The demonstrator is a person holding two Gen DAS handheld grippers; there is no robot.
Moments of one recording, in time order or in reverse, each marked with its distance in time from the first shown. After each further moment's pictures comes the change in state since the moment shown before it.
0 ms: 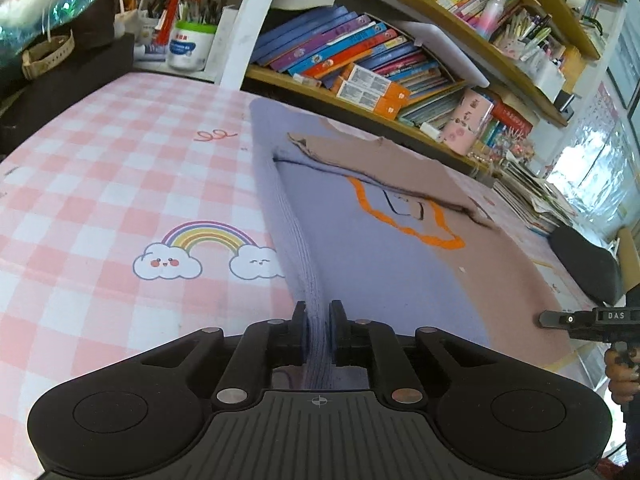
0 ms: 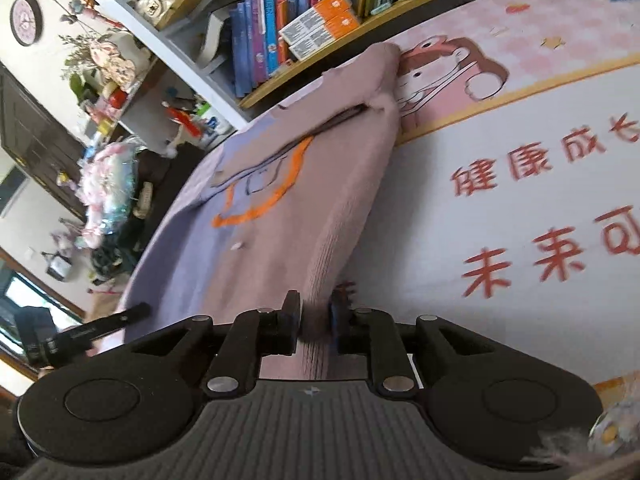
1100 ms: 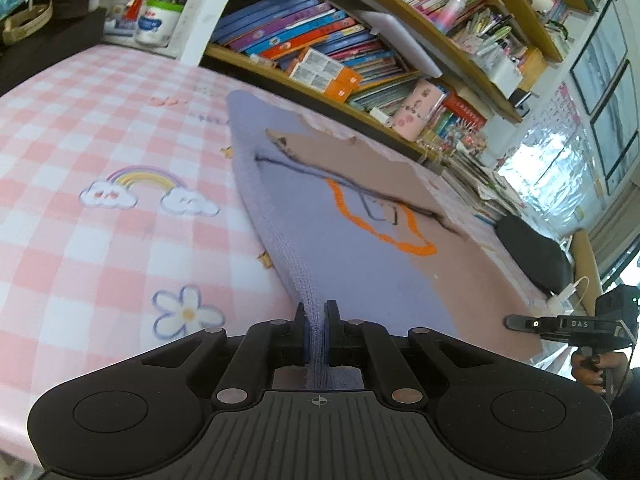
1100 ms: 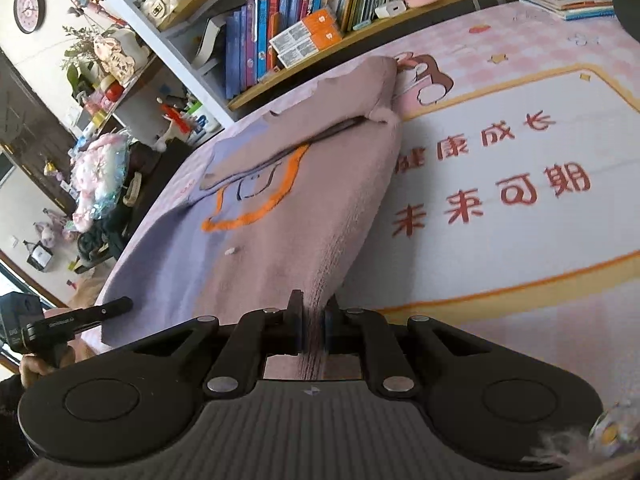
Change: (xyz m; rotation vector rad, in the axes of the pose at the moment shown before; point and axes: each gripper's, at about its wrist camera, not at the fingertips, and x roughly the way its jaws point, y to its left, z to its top) left arm -0.021 -0.024 -0.033 -0.040 0.033 -0.142; right arm -0.062 -0.005 -0.035 -0.046 -0.023 -0.082
